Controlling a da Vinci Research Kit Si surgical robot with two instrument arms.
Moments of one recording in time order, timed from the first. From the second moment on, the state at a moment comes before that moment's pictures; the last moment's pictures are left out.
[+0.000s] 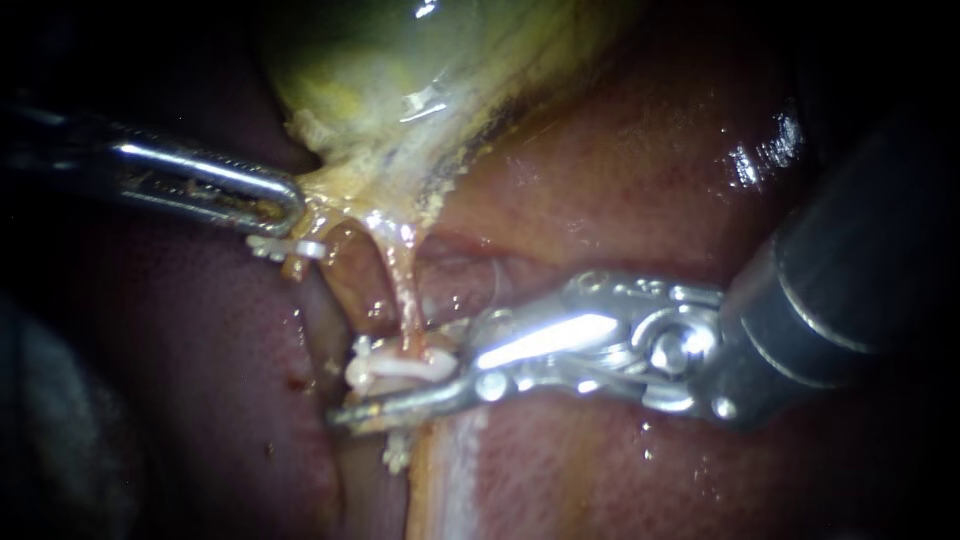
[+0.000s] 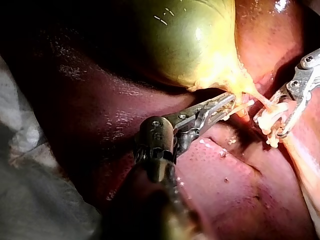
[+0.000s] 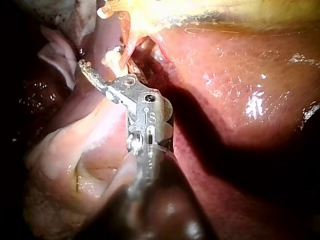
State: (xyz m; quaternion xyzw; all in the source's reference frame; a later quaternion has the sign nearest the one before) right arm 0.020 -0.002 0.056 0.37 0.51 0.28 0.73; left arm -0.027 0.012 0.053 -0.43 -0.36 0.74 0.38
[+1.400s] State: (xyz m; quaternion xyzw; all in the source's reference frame) right arm 0.005 0.002 0.051 0.22 0.55 0.10 0.80; left arm -0.026 0.012 0.053 -0.43 -0.36 0.74 0.38
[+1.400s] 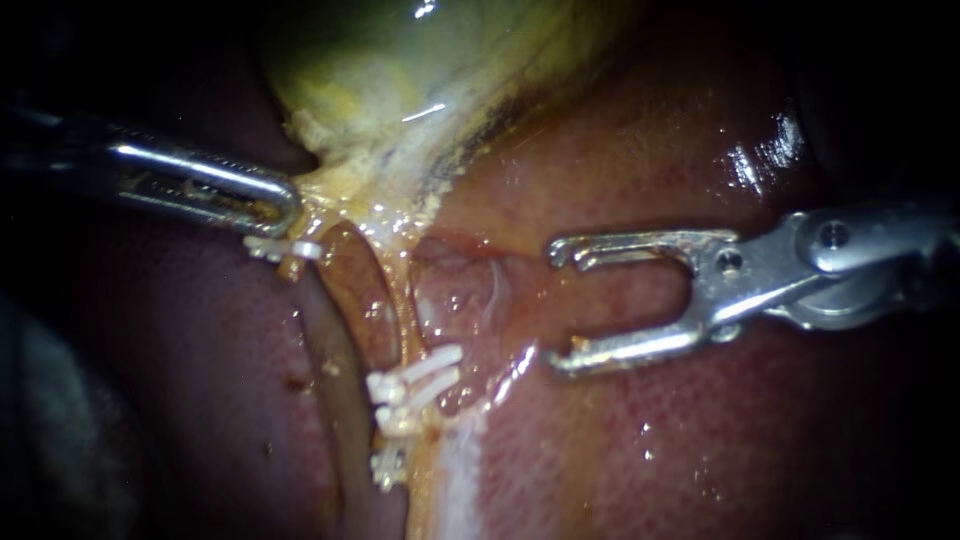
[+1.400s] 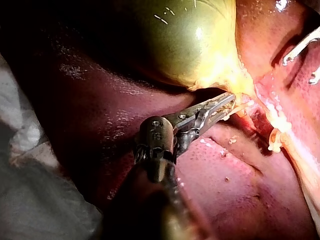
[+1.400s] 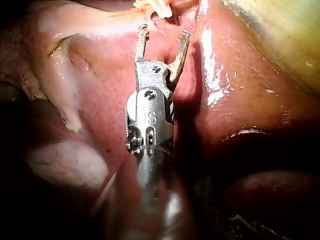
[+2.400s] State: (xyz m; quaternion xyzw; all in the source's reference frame) right arm 0.004 0.001 0.051 0.22 0.54 0.09 0.80; left arm -0.031 0.010 0.058 -0.43 -0.35 0.74 0.38
